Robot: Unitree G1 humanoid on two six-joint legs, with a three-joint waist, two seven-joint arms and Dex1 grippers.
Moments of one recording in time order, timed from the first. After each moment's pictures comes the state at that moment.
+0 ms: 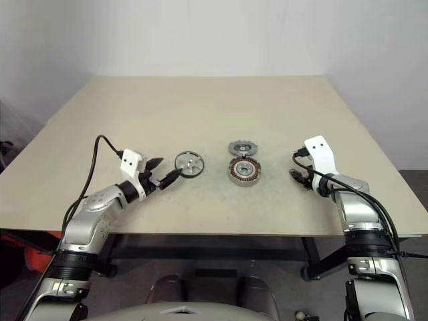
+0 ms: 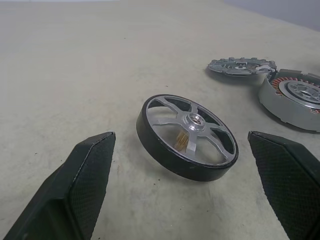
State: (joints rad) left arm -0.21 0.33 0.03 0.02 -0.33 0.33 -0.60; right arm -0.35 -0.59 -0.10 0.16 0.06 0.70 0.56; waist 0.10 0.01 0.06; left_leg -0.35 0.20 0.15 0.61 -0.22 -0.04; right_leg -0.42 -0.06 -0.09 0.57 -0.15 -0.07
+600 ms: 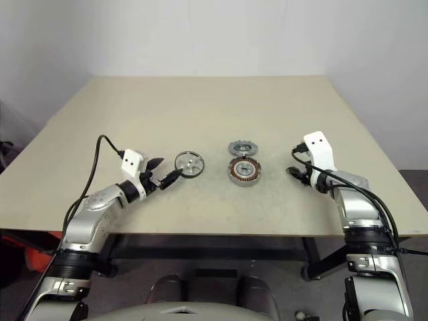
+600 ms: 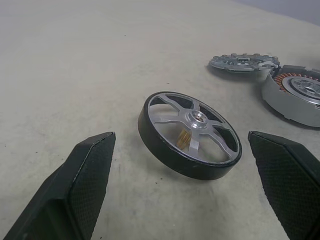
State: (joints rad) left arm -0.22 0.33 0.03 0.04 -0.31 0.33 -0.60; right arm -0.38 -0.59 -0.10 0.13 0.09 0.71 0.57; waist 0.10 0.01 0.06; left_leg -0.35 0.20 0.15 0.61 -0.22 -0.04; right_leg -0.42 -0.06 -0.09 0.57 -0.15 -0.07
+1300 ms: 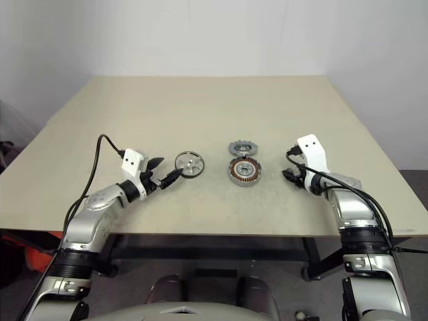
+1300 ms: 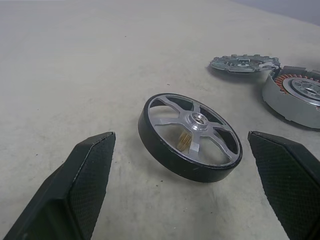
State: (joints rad) left arm -0.22 0.33 0.03 0.04 -0.31 0.32 -0.60; right arm -0.37 -0.58 -0.07 0.17 0.12 0.72 0.56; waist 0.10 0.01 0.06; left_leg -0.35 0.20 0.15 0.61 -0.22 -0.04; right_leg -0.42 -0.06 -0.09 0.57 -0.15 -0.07
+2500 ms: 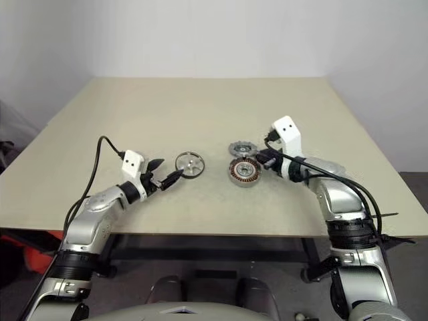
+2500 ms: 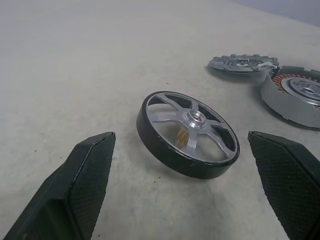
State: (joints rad) left arm -0.21 0.32 0.03 0.04 -0.31 0.32 -0.59; right arm -0.45 -0.50 0.02 -0.07 0.26 0.79 0.70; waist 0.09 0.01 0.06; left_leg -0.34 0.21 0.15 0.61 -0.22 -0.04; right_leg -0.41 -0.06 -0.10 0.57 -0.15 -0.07
